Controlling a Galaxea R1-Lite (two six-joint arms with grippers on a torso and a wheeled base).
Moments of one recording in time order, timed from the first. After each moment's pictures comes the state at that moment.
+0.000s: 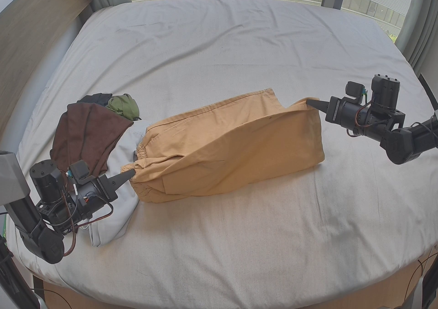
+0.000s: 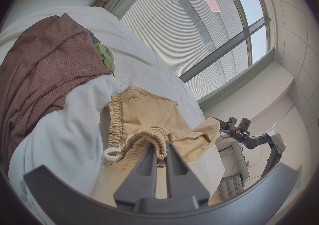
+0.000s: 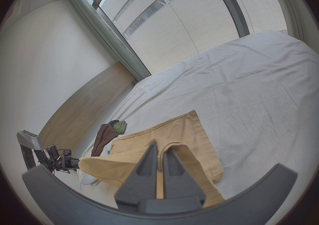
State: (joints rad) left arm -0.09 1.96 -0.30 -1.55 -0.51 -0.61; right arm 0.17 1.95 -1.15 -0.71 0.48 0.30
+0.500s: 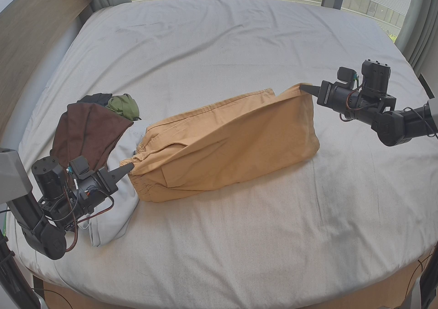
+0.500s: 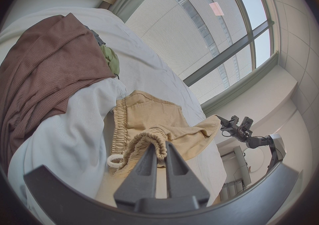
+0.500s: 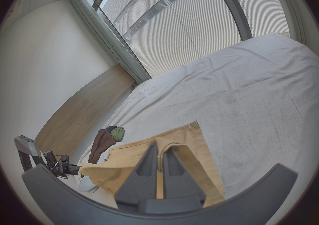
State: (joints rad) left arm -0.09 1.98 -0.34 -1.55 -0.46 -0.66; right arm 0.18 2.04 -1.38 -0.59 0.46 0.30
